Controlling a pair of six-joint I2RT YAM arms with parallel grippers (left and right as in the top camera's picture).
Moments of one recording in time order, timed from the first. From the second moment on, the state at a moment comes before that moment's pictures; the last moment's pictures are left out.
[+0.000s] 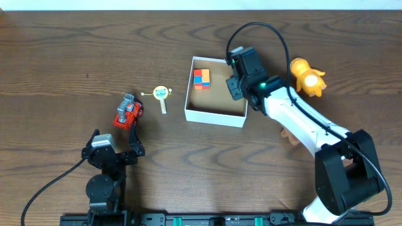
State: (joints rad) left arm 0.02 0.01 0.02 -0.12 -0.08 -0.14; right arm 0.46 1.80 1.24 -0.39 0.16 0.01
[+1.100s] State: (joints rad) left arm 0.02 0.01 0.02 -0.12 -0.08 -0.14; right arm 0.46 1.88 1.24 -0.23 0.16 0.01
